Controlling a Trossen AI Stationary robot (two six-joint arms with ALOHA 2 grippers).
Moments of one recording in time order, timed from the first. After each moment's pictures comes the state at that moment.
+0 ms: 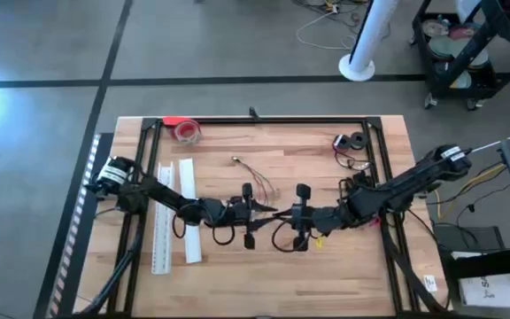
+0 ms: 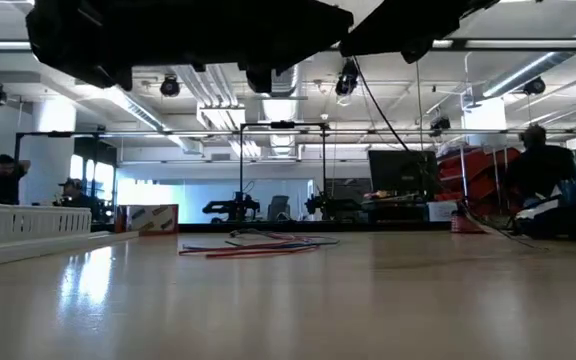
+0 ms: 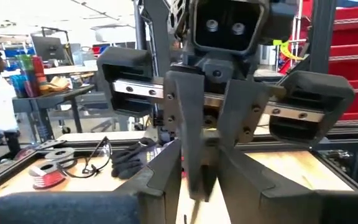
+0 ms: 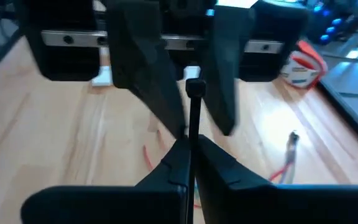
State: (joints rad) left arm -0.27 1.80 0.79 1.15 -0.32 0.07; right arm 0.40 1.49 0.86 0.08 0.53 0.08
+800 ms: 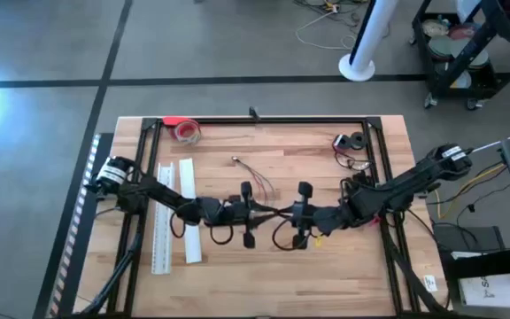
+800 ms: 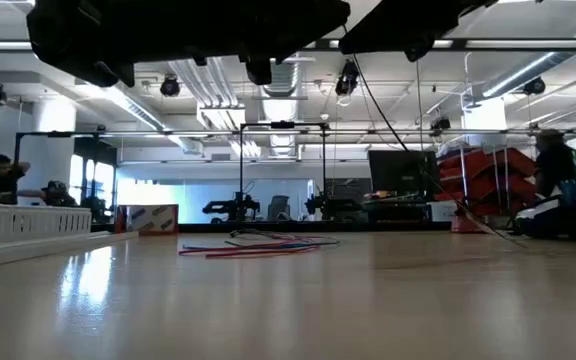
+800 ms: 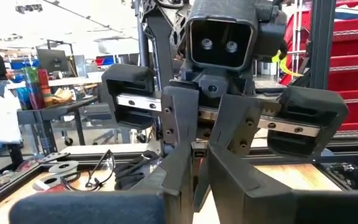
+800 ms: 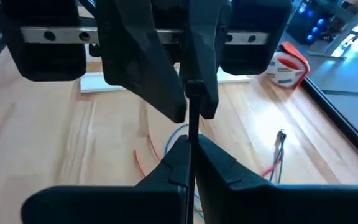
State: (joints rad) left arm -0.27 1.80 0.79 1.20 -0.32 0.09; right arm 0.40 1.49 0.86 0.08 0.55 0.09
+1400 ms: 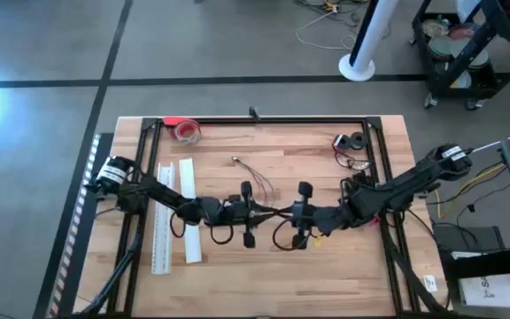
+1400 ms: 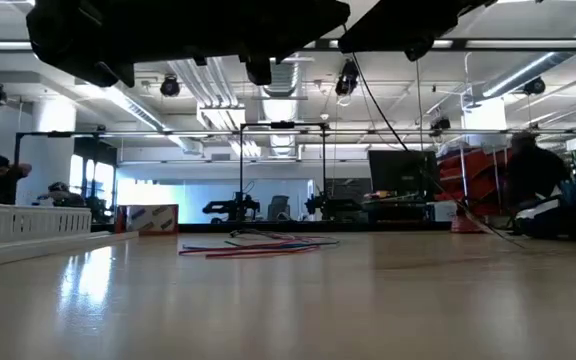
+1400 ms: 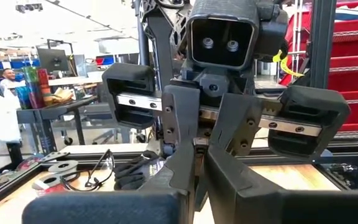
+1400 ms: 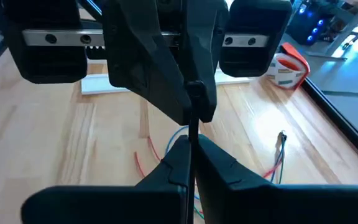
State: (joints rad) left arm -0.27 1.80 0.79 1.20 -0.32 0.09; right arm 0.40 1.49 0.86 0.09 0.55 0.09
